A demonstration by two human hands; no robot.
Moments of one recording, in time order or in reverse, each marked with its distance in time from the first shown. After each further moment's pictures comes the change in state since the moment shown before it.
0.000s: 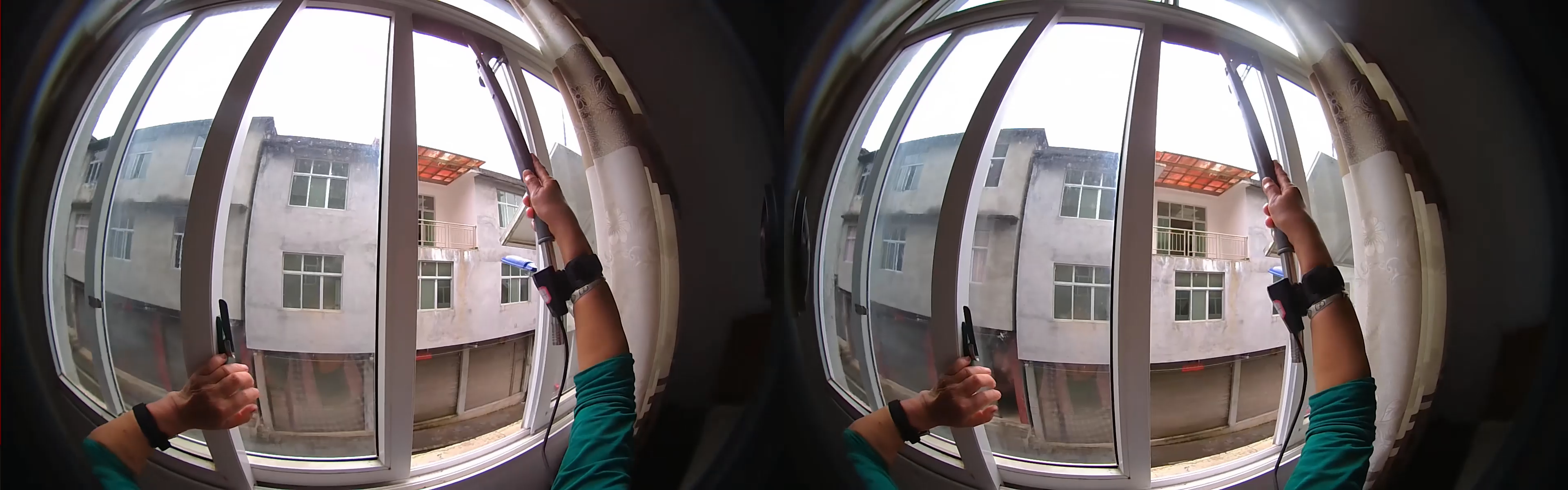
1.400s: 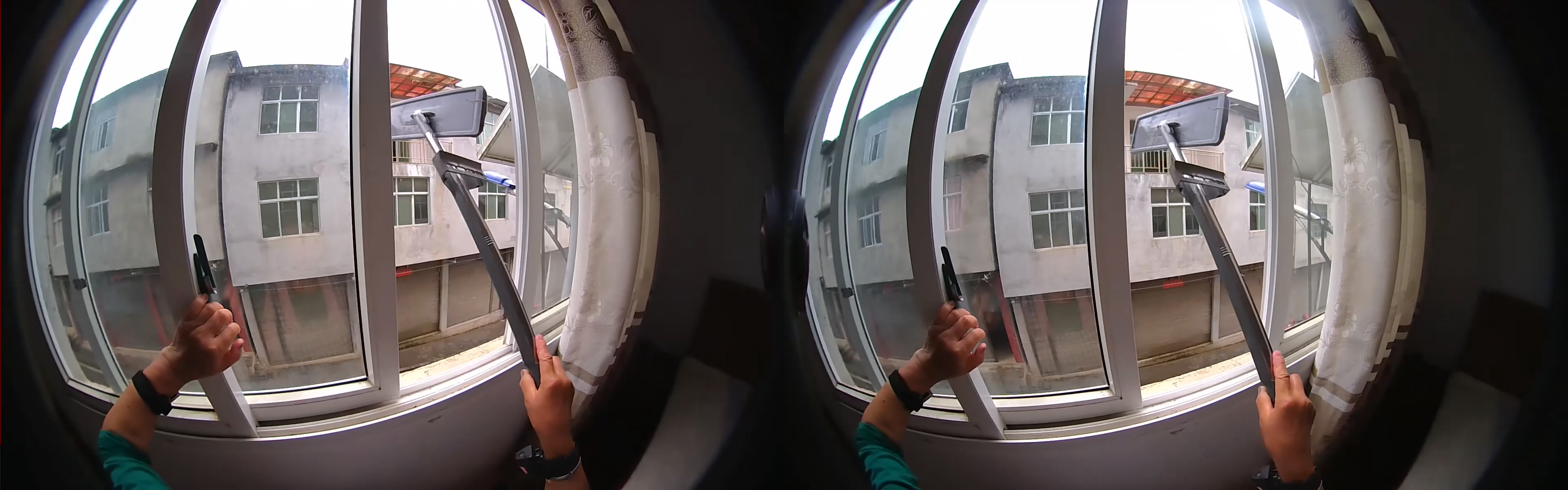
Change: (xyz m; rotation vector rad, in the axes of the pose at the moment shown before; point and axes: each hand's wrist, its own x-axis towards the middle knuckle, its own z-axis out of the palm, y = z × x) left_hand -0.002 0.003 0.007 0.022 -0.003 -0.054; right_hand -0.389 0.014 -0.094 -0.726 -0.232 0.083
